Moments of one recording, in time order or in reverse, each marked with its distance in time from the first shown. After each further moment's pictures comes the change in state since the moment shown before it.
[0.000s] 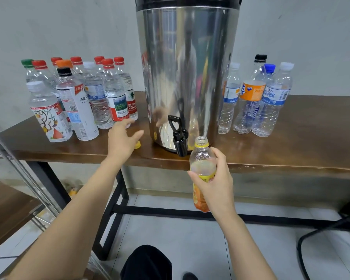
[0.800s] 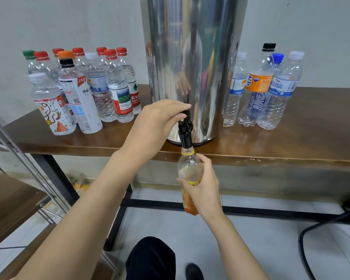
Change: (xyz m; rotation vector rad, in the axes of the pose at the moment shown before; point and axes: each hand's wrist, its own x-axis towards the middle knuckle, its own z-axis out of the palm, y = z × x) left_hand -0.045 0.080 -0.017 -0.002 -0.062 0.798; right_hand -0.019 0.016 0.037 0.051 -0.145 0.043
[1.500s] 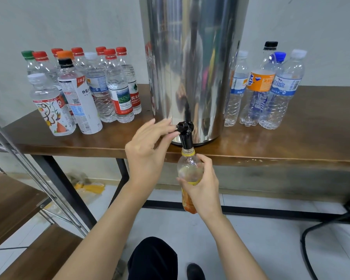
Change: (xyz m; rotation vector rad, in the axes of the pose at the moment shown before) left_hand -0.055 0.009 0.033 -0.068 0.491 -0.089; right_hand 0.003 0.003 0.006 0.036 0.027 -0.005
